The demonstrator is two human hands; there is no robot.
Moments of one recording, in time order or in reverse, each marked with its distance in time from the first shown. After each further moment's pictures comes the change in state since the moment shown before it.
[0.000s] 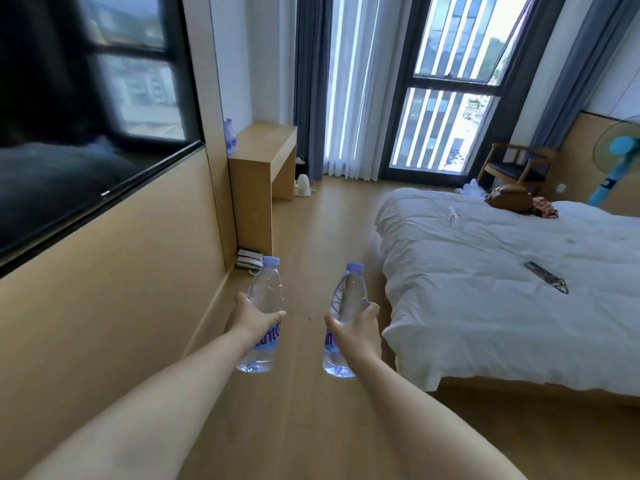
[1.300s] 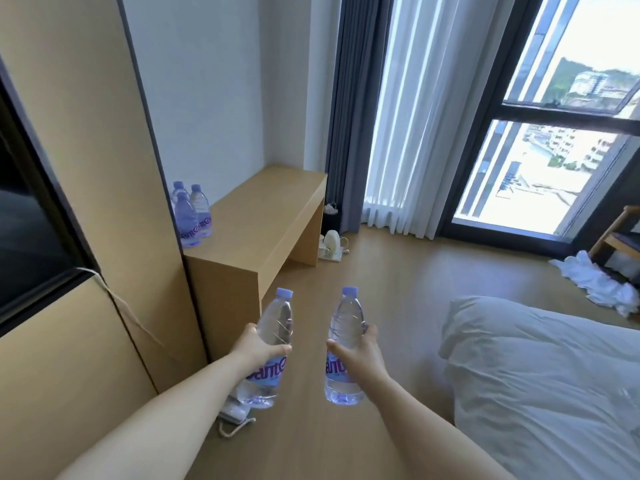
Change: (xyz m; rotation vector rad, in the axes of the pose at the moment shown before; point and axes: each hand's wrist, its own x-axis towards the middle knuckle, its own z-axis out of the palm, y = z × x) left_hand 0.891 0.306 0.148 -0.021 -0.138 -0.153; right_hand 0.907 -0.279 0.245 0.059 -0.343 -0.077
